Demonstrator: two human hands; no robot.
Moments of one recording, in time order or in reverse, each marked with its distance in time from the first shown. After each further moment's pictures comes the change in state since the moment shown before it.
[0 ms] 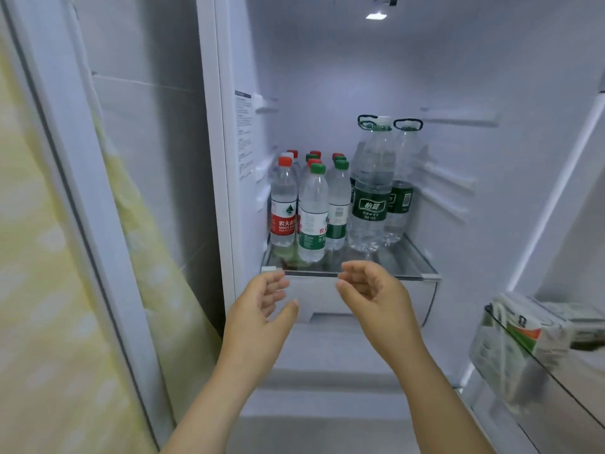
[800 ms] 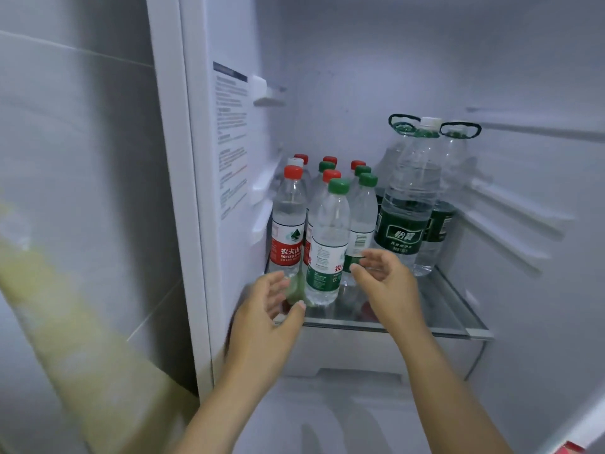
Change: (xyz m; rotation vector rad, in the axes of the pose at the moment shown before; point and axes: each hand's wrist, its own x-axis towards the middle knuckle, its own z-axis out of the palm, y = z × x) left_hand 0.143 -0.053 0.025 -0.028 0.023 -0.009; right_hand 0.178 0.057 0.034 -0.180 0.104 0.030
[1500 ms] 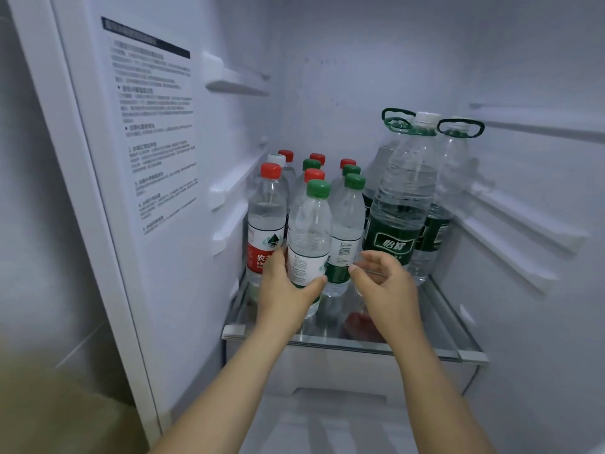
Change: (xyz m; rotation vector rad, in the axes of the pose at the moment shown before) left_hand 0.090 -0.025 0.084 0.138 0.093 -0.008; right_hand 0.040 0.025 -0.014 0.034 0.003 0.002
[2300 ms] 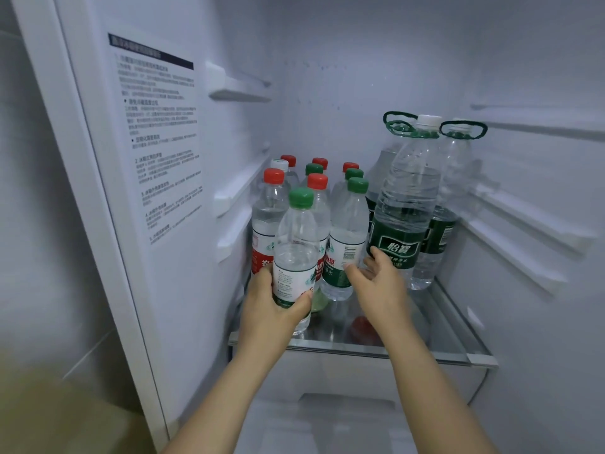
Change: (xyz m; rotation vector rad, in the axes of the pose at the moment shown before) left_hand -0.012 -0.021 -0.024 0.015 0.016 0.018; right_hand 0.017 0.006 0.020 0.045 -0.022 0.057
